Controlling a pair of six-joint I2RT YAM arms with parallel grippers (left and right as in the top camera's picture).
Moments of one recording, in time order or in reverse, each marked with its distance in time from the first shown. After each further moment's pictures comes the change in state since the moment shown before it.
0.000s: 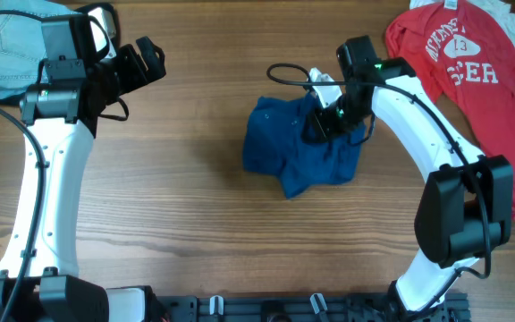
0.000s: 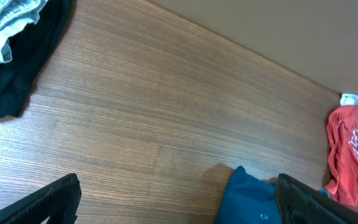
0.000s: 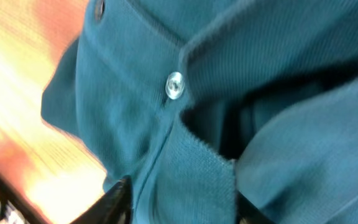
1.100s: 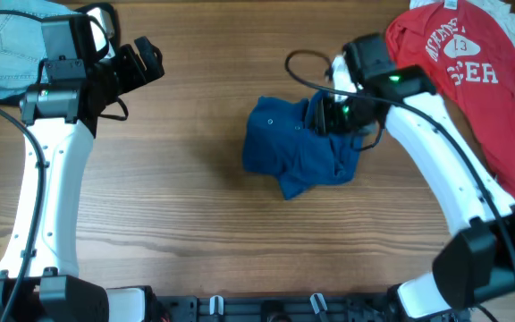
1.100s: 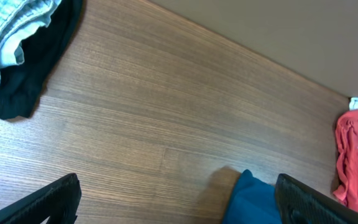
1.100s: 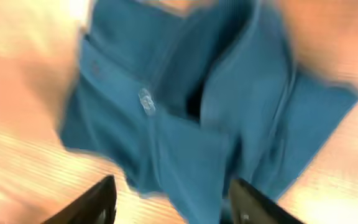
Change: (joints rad) left arm 0.000 0.000 0.000 -0.001 -0.030 0.000; right arm 0.039 -0.213 -0.024 0.056 0.218 0.412
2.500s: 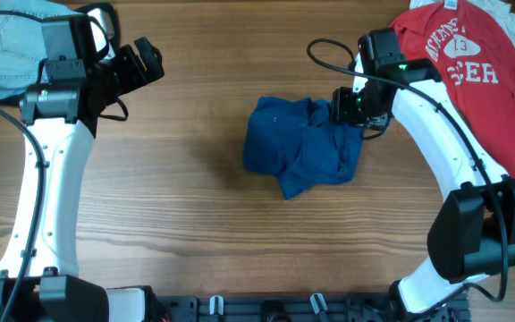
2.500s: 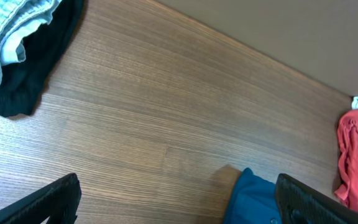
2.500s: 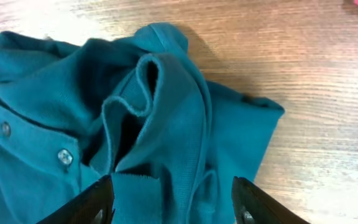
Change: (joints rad) left arm 0.000 0.000 0.000 -0.007 -0.003 0.000; right arm -0.097 0.118 -0.010 0.039 0.106 0.060
